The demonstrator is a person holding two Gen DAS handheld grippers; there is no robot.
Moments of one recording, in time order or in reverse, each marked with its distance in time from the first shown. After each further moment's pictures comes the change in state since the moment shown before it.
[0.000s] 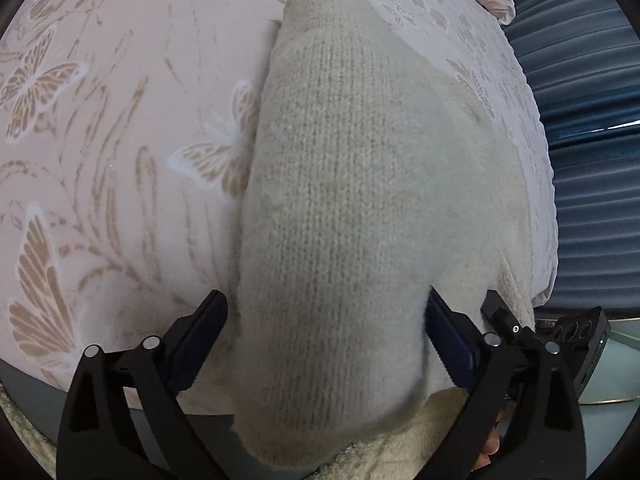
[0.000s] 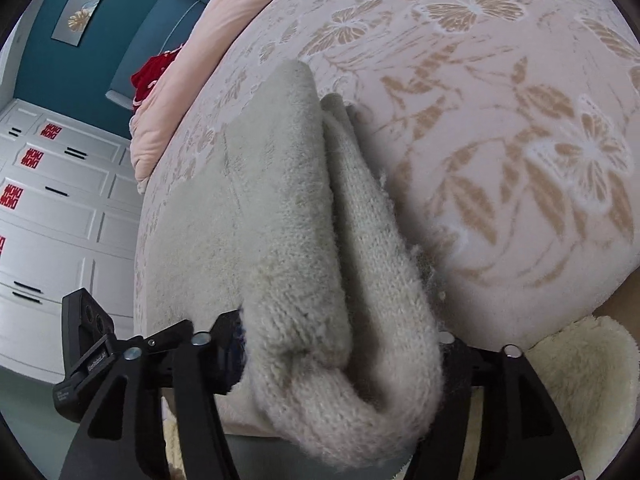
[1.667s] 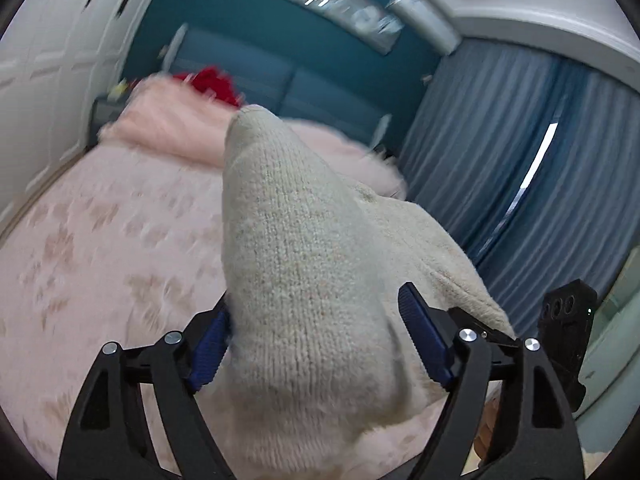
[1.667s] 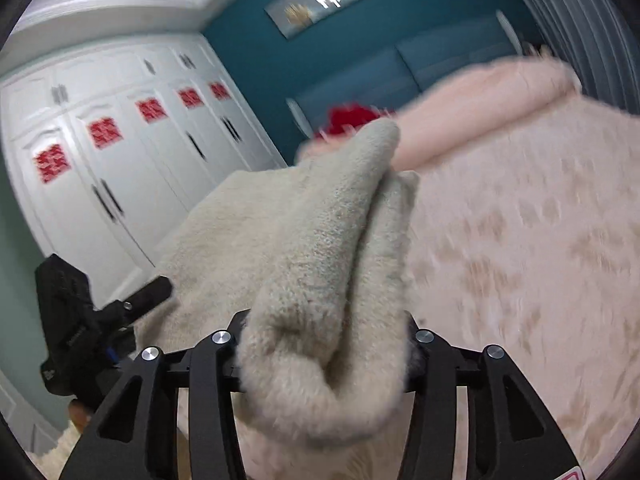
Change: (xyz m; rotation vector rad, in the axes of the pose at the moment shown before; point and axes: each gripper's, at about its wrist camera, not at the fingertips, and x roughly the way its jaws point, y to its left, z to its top) left arm -0.299 0.102 0.004 0.273 -0.749 -0.117; right arm 0.019 0.234 -0.058 -0.490 -0.173 0.126
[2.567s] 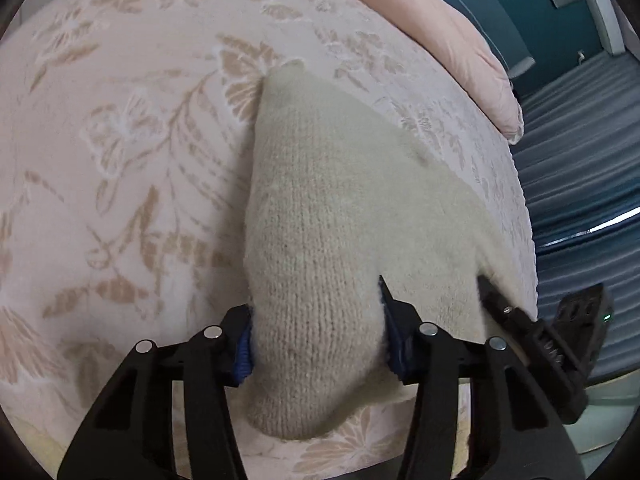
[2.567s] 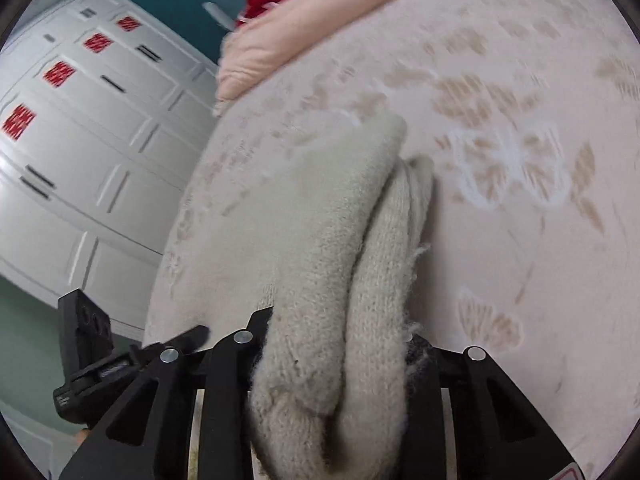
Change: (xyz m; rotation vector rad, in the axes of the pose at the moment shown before) left arm 0.126 0.117 -0.071 -0.344 0.399 0.153; right arm 0.102 0.006 0.025 0.045 0.140 0.076
